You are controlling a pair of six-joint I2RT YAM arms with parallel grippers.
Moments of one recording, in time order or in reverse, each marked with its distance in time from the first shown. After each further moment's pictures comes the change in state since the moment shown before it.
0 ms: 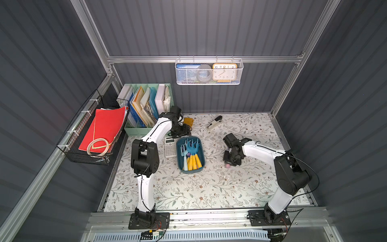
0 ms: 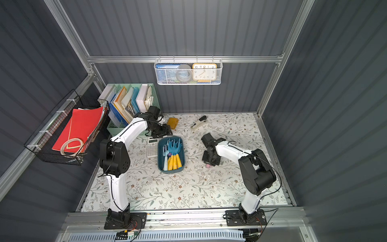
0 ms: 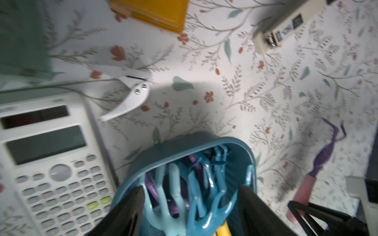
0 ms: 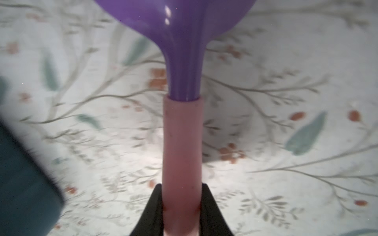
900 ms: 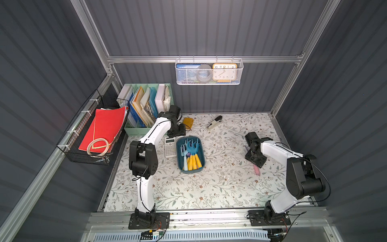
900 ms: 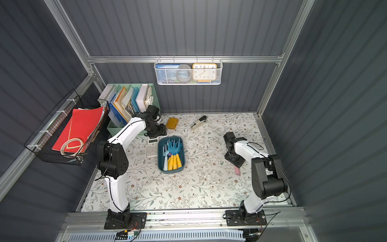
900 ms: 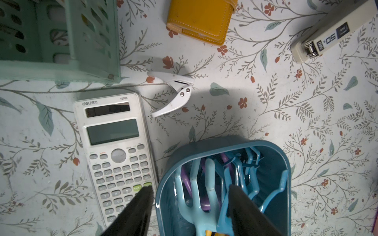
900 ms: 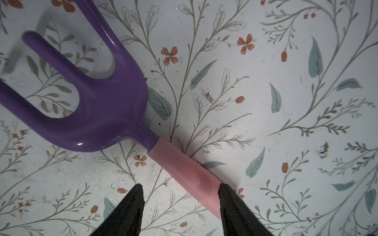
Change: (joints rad) left arm 0.000 -0.039 -0.008 -0.038 -0.256 0.000; right arm -0.358 -0.118 -0.159 -0.120 0.312 0.192
